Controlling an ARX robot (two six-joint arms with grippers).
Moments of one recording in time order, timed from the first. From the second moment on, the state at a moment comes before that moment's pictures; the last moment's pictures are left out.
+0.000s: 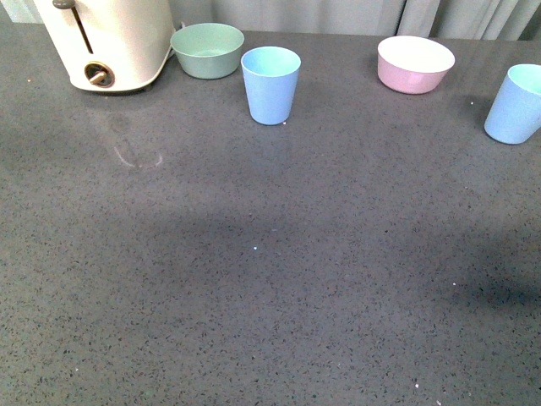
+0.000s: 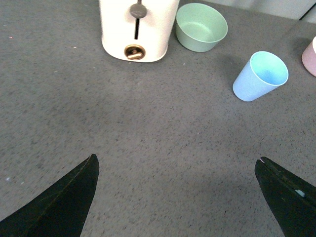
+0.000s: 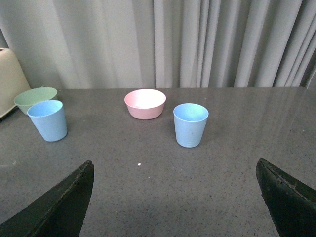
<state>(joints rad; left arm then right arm) -0.08 1.25 0.80 -0.13 0.08 -0.17 0.00 0.01 0.02 0.00 0.00 0.00</state>
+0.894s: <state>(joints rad) -0.29 2.23 1.82 -0.47 -0.06 -0.33 0.00 0.01 0.02 0.00 0.00 0.00</state>
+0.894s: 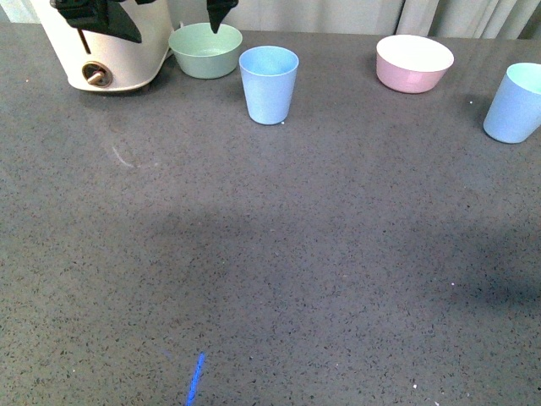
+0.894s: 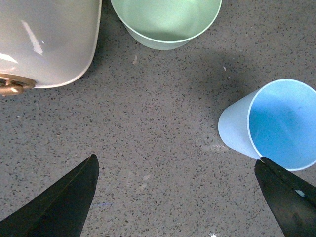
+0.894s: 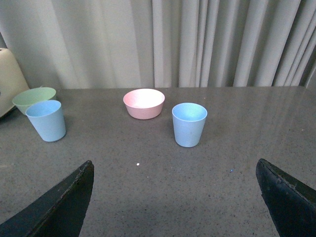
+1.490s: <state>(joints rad) -0.36 2.47 2.17 -0.64 -0.08 -0.44 0.00 0.01 0.02 0.00 0.00 0.00</state>
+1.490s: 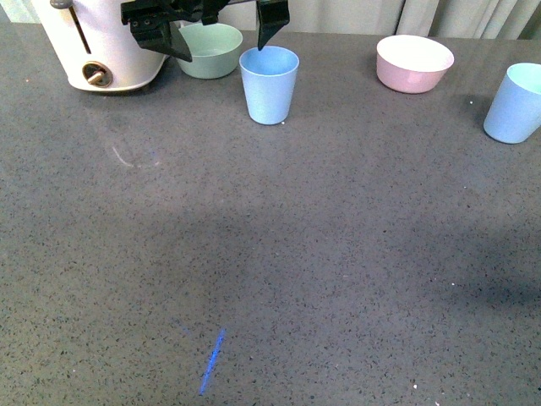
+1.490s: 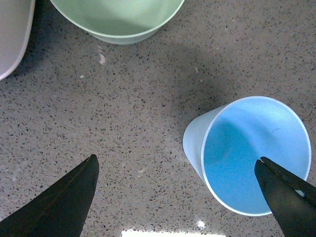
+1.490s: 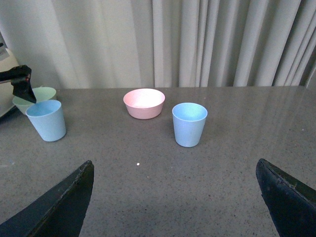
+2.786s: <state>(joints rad) -0.54 2.51 2.30 -0.87 -0.12 -0.78 0.00 0.01 0.02 0.00 0.00 0.00</state>
